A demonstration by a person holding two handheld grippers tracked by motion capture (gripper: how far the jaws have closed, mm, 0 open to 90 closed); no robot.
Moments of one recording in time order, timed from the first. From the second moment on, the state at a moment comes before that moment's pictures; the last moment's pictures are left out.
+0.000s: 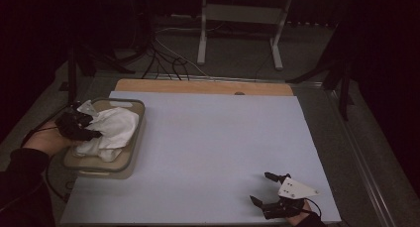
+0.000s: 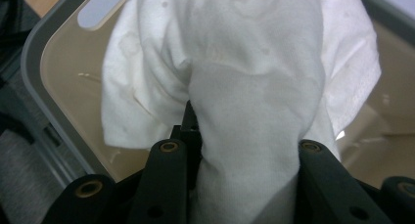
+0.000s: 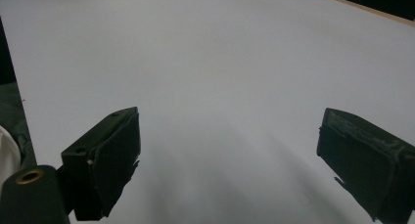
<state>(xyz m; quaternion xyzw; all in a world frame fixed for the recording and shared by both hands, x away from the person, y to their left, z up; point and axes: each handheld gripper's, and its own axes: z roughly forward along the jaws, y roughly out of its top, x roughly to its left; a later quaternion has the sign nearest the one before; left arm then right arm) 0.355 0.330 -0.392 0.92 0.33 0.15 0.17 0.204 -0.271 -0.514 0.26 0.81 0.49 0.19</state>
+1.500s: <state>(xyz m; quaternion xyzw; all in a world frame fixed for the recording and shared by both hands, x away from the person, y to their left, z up) 0.343 0.312 -0.302 0.93 0.27 0.13 0.21 0.204 -0.271 -0.513 0.26 0.81 0.49 0.19</state>
